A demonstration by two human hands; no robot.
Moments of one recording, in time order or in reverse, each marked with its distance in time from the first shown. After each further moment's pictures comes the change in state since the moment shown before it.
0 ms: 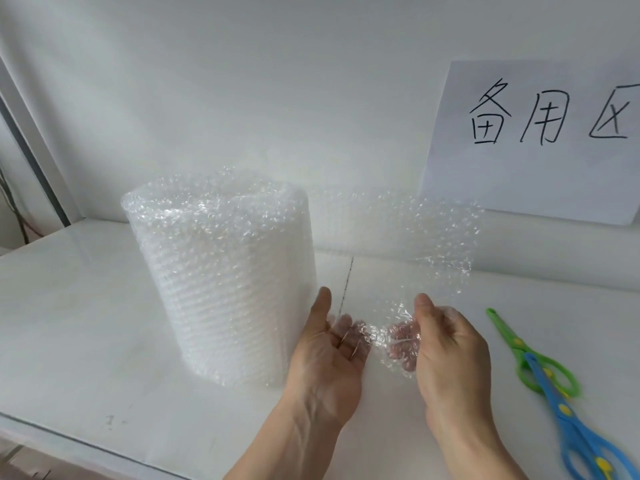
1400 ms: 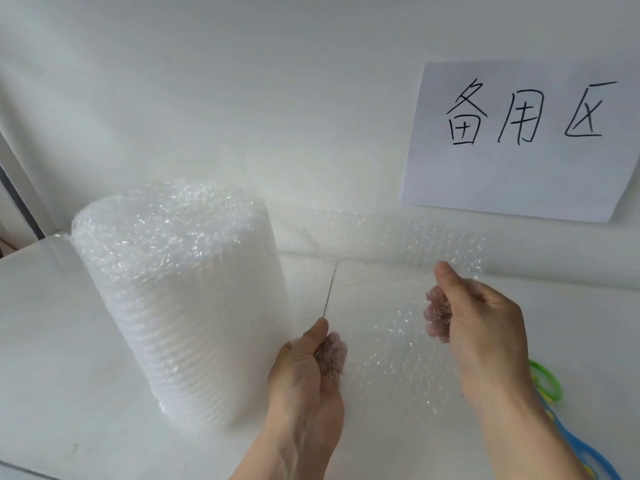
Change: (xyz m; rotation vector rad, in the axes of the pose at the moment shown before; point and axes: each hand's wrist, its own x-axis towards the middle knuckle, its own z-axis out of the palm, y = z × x) left_hand 0.000 -0.013 -0.002 0.048 0.102 0.204; right_hand 0.045 -0.031 -0.034 0.207 0.023 0.026
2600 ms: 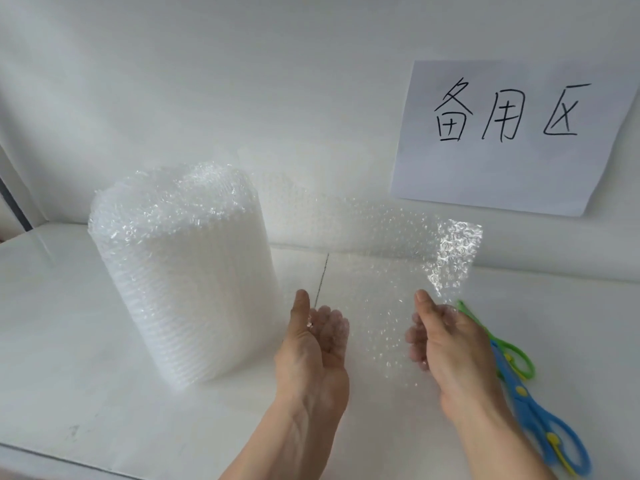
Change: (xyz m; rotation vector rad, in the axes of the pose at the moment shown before) left_hand -0.007 -0.004 0.014 -0.165 -0.028 -0.074; right_hand -0.021 0.029 -0.012 -0.188 -0.030 0.181
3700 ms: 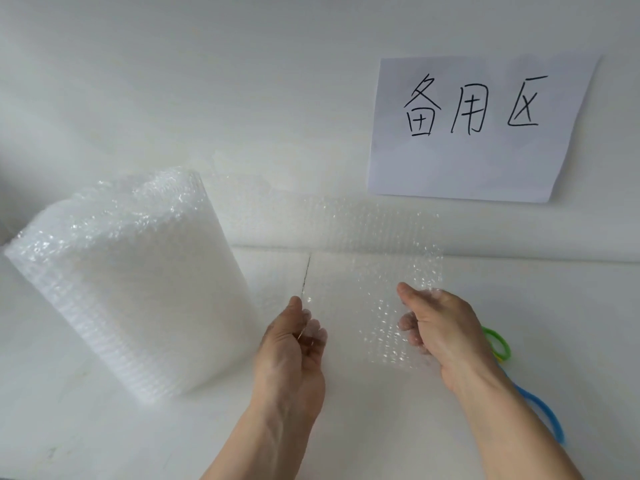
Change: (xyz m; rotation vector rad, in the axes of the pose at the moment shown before) left_hand 0.006 0.003 -0.009 0.213 -0.070 0.065; right_hand 0.022 -0.007 -0.017 -0.130 -0.042 0.054
